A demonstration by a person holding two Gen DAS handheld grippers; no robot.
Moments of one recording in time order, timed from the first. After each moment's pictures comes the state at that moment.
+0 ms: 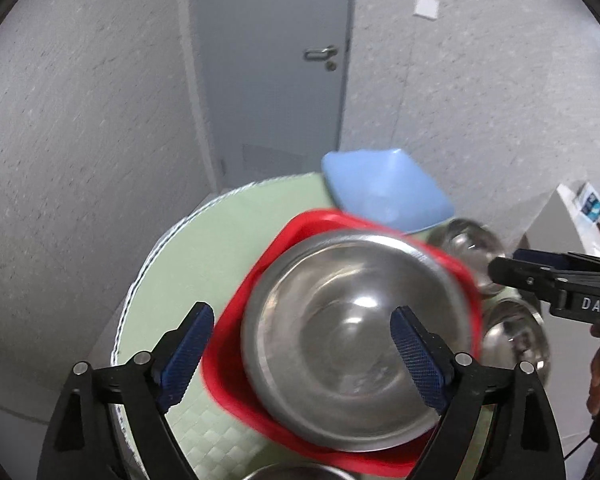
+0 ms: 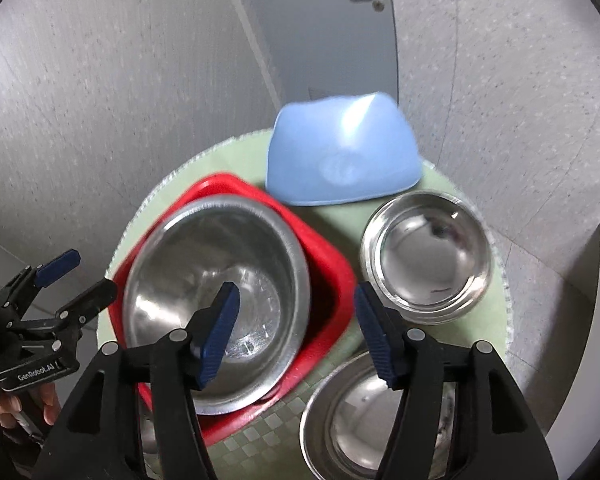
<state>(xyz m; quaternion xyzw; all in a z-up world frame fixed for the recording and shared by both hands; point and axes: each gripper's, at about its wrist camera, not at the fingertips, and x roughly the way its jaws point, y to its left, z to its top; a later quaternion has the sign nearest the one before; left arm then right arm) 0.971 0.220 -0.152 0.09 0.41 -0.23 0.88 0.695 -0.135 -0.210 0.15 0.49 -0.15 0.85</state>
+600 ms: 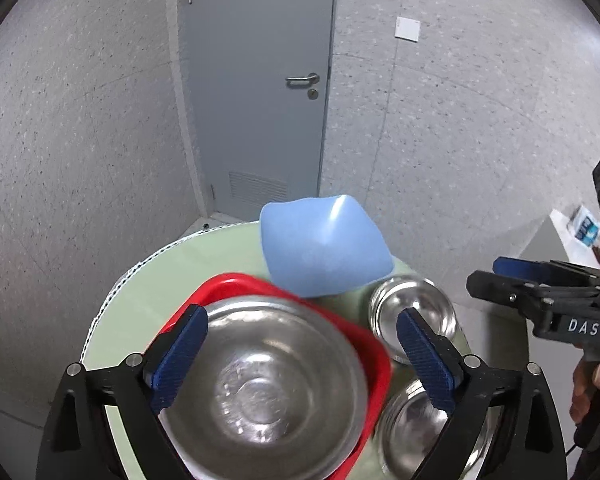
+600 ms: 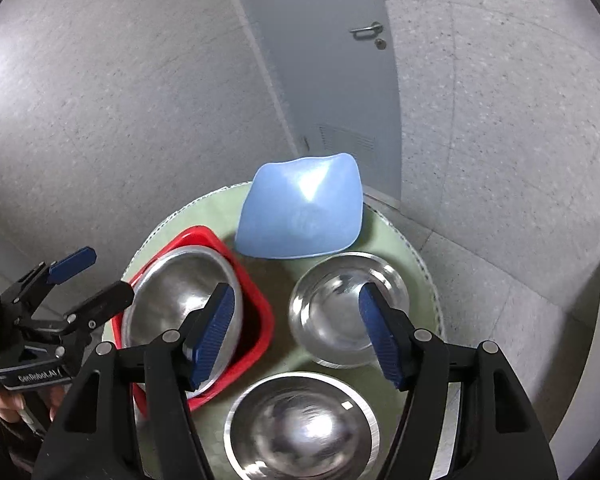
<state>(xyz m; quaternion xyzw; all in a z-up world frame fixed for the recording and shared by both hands) 0.952 0.125 -0.132 0.07 0.39 -0.21 0.89 0.673 -0.221 -0.171 0.13 0.45 -0.10 0.88</state>
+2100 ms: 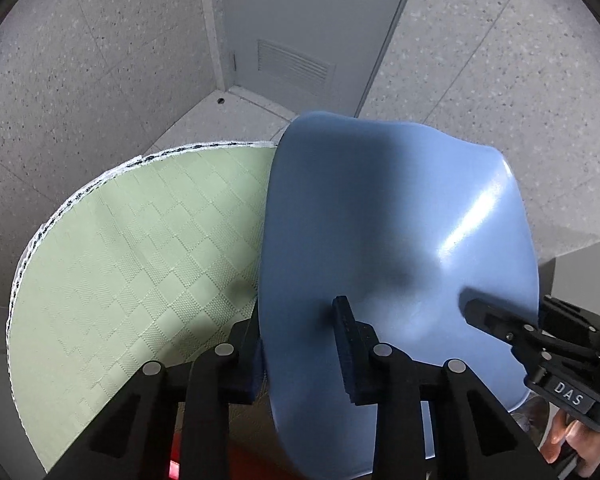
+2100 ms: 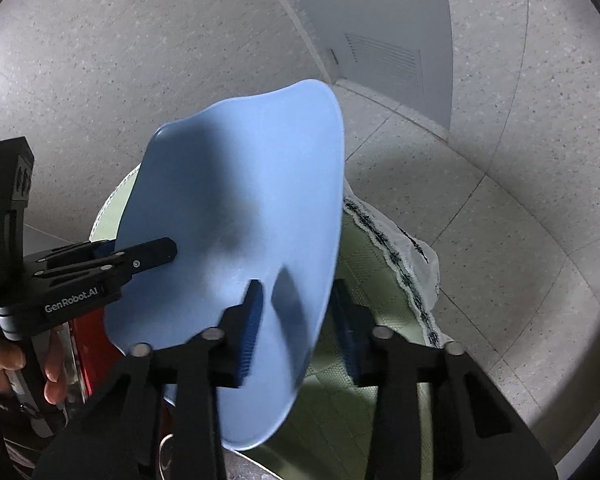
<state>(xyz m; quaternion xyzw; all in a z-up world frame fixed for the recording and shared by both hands) 1.312 -0.005 -0.313 0.04 0.60 -0.16 0.78 0.830 -0.334 -0.334 0.21 0.58 -0.01 0.79</state>
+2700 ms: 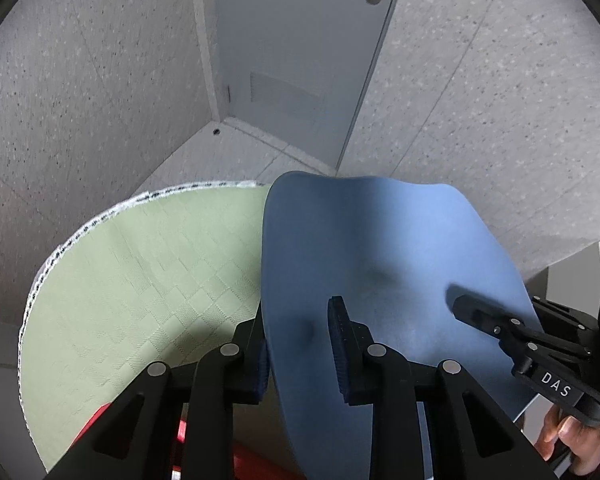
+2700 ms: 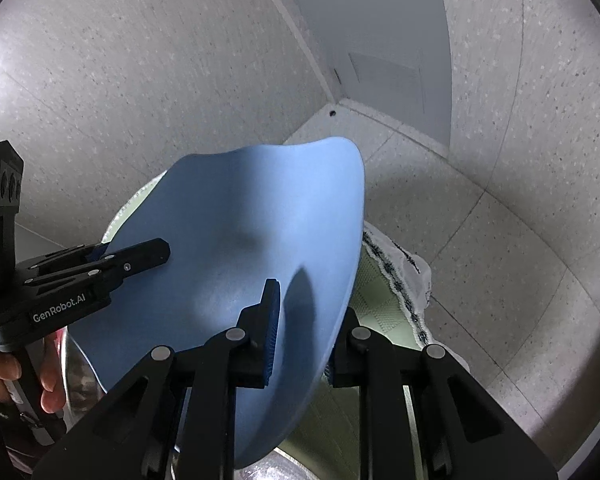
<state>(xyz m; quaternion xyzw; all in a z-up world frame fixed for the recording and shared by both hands) 1.235 -0.002 -0.281 0.04 0.55 -0.18 0.82 0.817 -0.330 -0.306 0.20 0.54 -0.01 0.82</state>
